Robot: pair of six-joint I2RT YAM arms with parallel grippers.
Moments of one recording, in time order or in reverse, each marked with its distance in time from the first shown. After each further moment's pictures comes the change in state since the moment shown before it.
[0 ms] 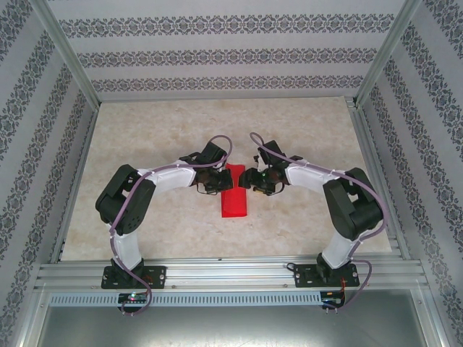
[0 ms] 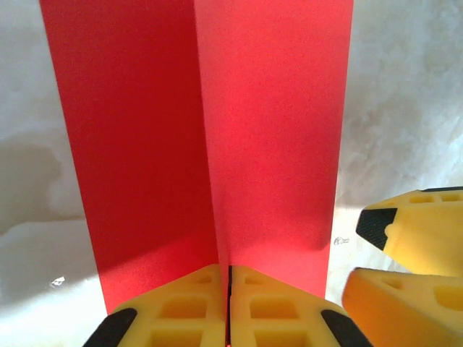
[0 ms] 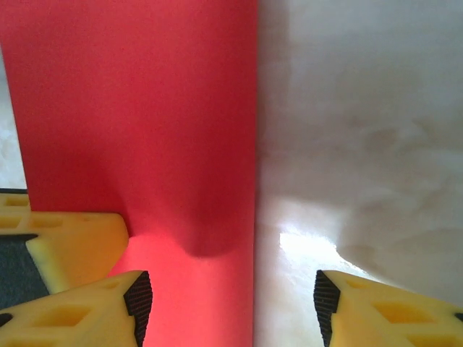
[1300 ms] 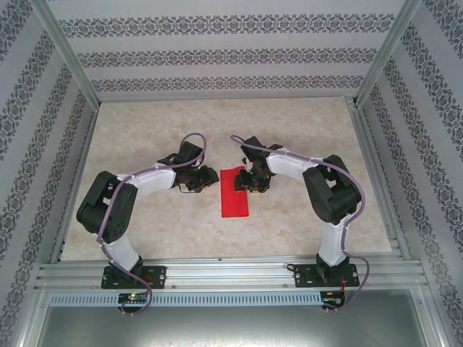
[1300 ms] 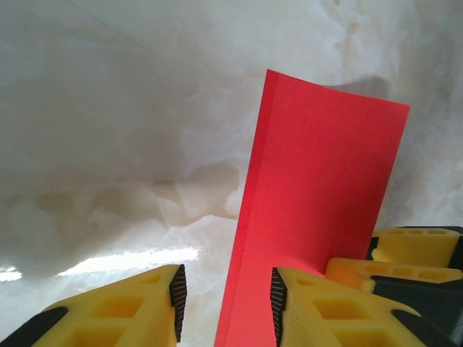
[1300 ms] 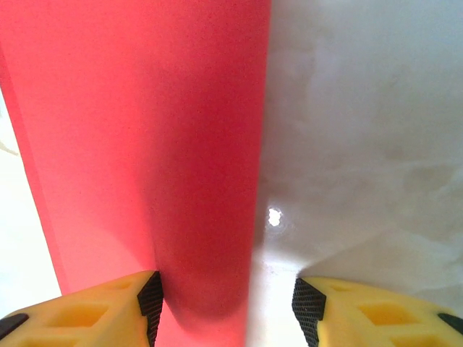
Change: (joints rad) left arm 0.152 -0.135 -0.175 0.084 0.025 -0.118; right arm 0.072 0.217 0.260 -0.293 0.131 -0.116
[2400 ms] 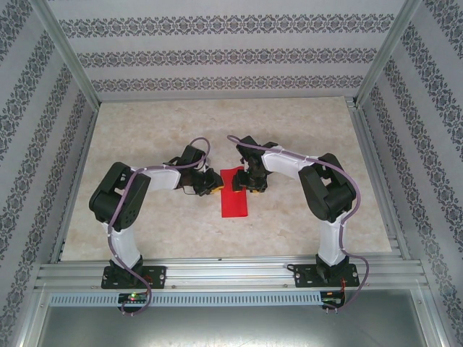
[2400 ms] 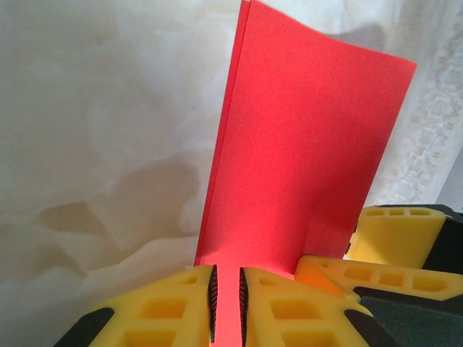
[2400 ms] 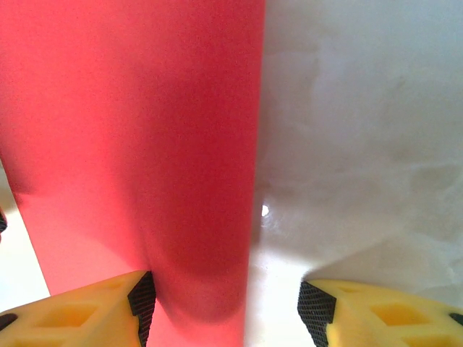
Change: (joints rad) left arm 0.006 0.132 -0.014 0.173 0.214 -0.044; right arm 0.024 0.048 0.064 -0.072 0.043 0.027
